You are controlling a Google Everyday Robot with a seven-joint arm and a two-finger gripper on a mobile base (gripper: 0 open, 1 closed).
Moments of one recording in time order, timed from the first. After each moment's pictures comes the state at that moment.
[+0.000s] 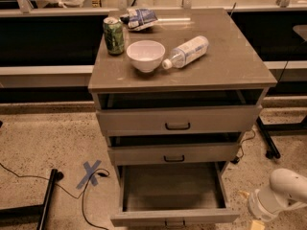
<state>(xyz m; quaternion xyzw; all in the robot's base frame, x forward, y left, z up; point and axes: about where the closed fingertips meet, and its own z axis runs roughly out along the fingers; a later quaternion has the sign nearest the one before) 0.373 -0.339 0.374 -0.61 0.77 0.16 0.09</state>
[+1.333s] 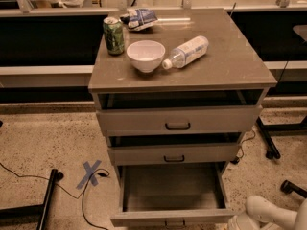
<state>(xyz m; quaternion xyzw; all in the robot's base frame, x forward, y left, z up) 0.326 -0.298 0.196 -0.61 0.75 0.25 0.07</state>
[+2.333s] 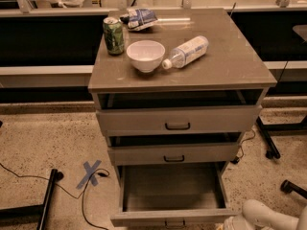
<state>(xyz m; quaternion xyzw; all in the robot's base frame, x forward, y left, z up) 0.334 -0.282 0.180 -0.61 0.74 0.24 0.11</state>
